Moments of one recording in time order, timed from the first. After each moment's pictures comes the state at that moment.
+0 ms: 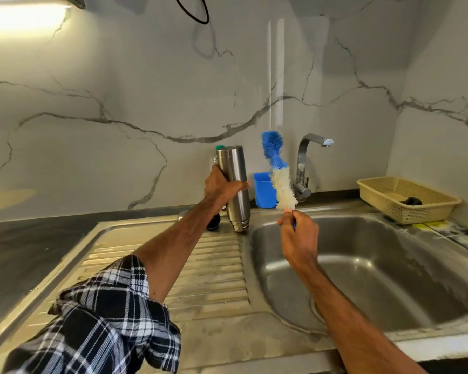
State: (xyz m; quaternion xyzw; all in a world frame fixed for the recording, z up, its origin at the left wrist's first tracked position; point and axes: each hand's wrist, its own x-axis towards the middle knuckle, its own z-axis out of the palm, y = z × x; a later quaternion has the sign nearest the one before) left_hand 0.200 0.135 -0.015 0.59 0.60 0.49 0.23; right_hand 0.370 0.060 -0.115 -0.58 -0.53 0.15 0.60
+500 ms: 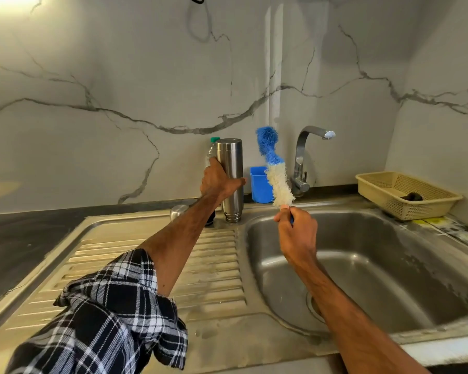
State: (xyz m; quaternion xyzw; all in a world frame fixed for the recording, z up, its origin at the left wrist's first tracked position) left_hand 0.207 0.171 -0.032 0.61 0.63 0.46 0.15; right_hand 0.376 0.074 -0.124 -0.60 -0.54 0.14 0.58
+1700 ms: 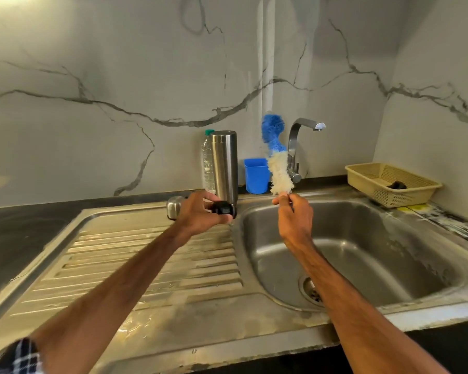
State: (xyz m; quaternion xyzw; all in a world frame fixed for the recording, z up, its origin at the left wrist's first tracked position) left_hand 0.157 0.078 -0.081 0.68 0.58 0.39 0.23; right_hand 0.377 0.058 -0.108 -0.56 -0.49 0.19 0.64
